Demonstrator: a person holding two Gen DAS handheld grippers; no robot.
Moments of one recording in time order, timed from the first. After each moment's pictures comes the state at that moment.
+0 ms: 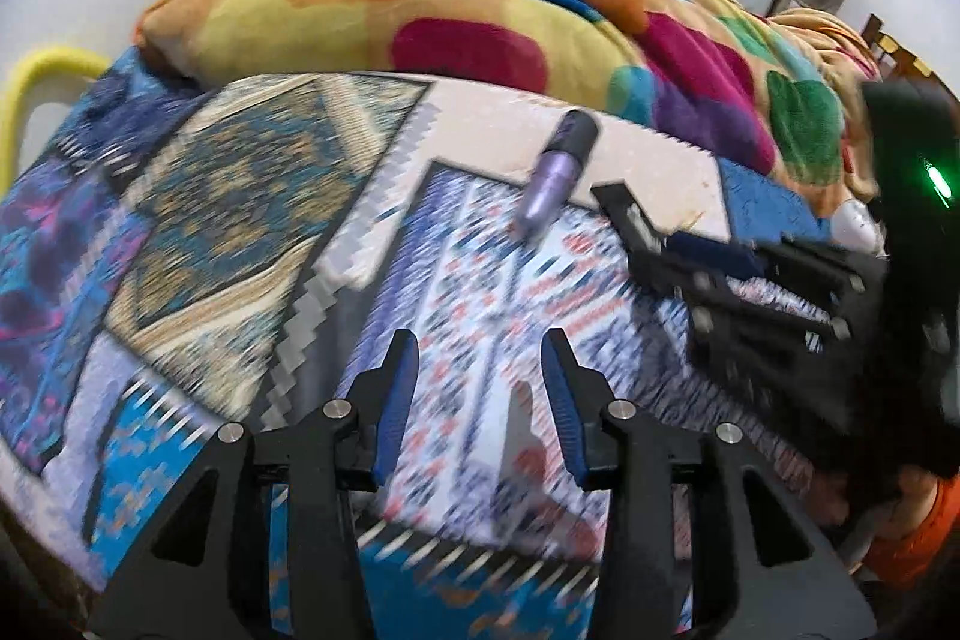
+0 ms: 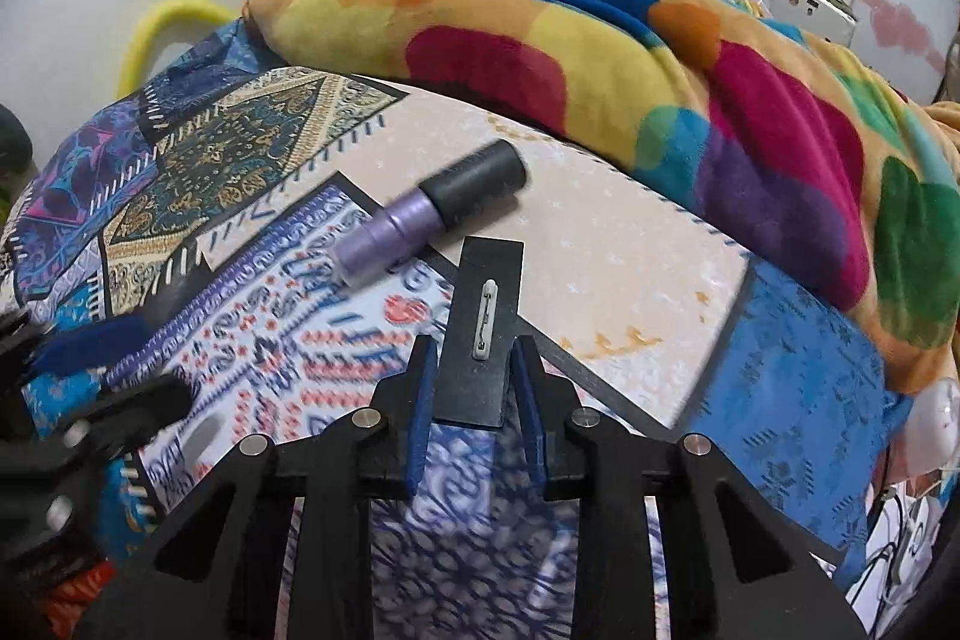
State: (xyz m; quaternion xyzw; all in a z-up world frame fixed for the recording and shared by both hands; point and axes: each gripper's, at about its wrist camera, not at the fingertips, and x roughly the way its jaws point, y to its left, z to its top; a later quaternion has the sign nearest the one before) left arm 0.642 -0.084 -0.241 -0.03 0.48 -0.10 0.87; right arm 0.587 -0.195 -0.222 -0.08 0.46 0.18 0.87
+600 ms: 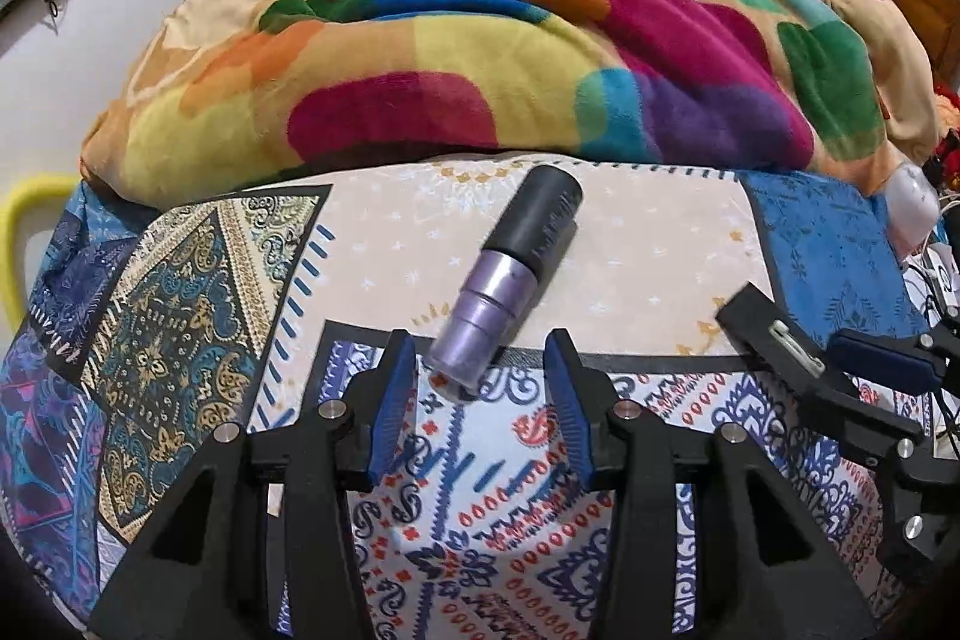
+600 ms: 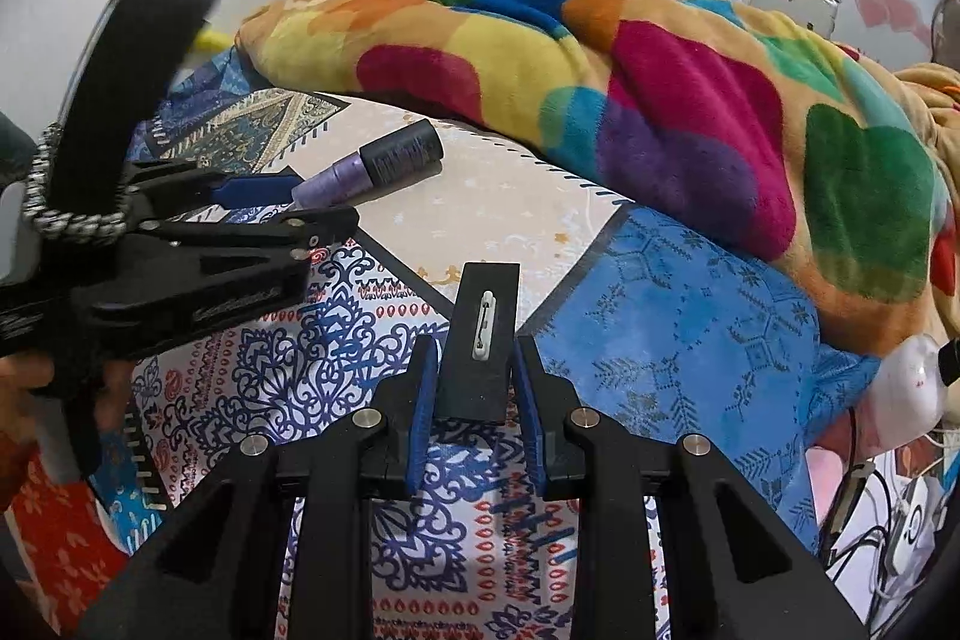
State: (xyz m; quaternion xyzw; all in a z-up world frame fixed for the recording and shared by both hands) left arm 0.714 -0.147 -0.255 0.09 0.45 -0.10 0.88; right arm 0.579 -0.252 -0.213 -0.05 0.45 0.19 0.87
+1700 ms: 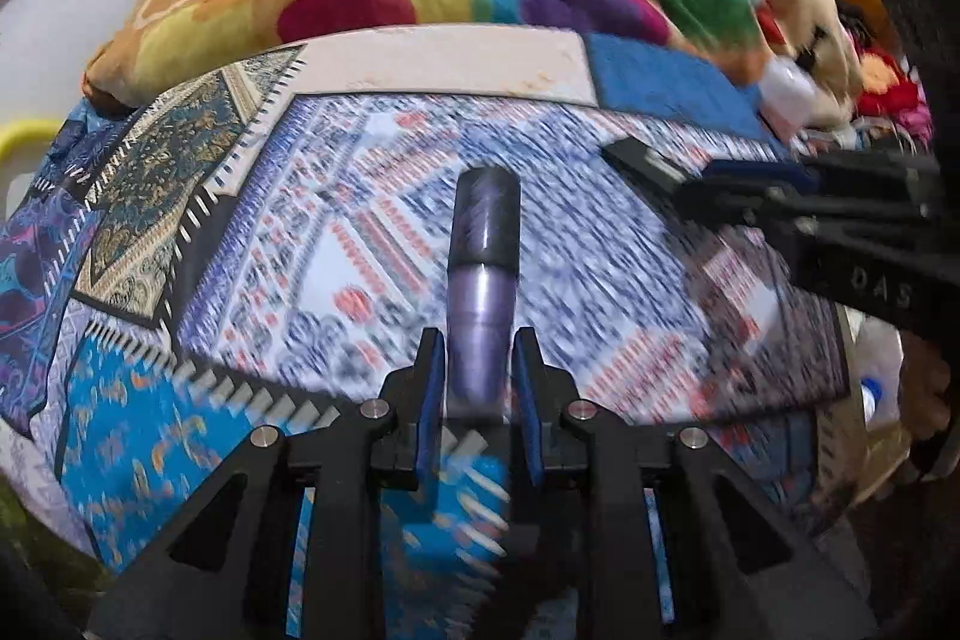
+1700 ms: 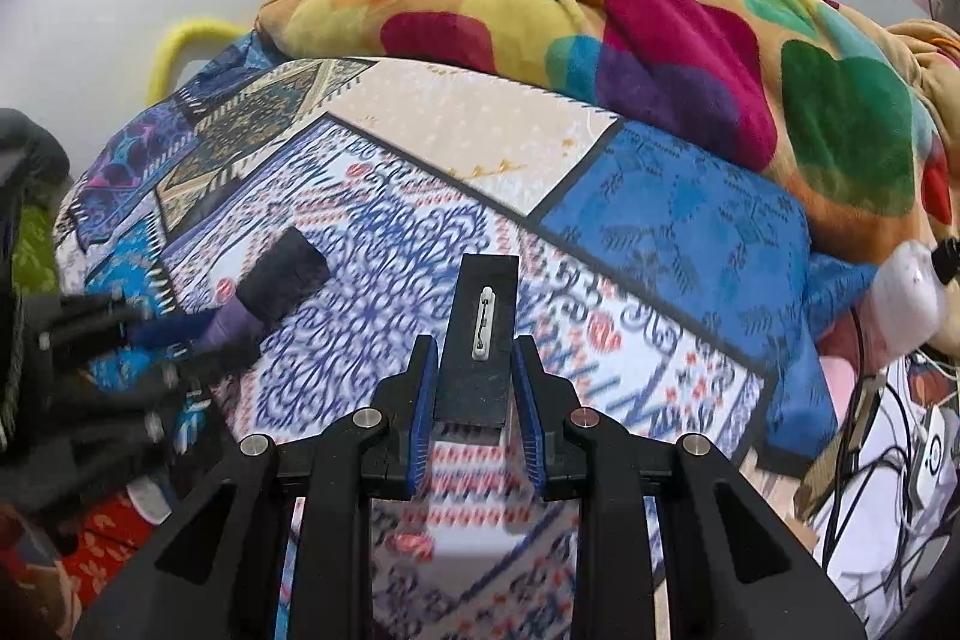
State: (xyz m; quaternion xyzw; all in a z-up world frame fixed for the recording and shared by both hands) left arm 0.558 -0.149 -0.255 0.07 0.49 -0.15 0.86; right arm 0.531 -0.269 -0.216 -0.03 0.47 0.21 0.86
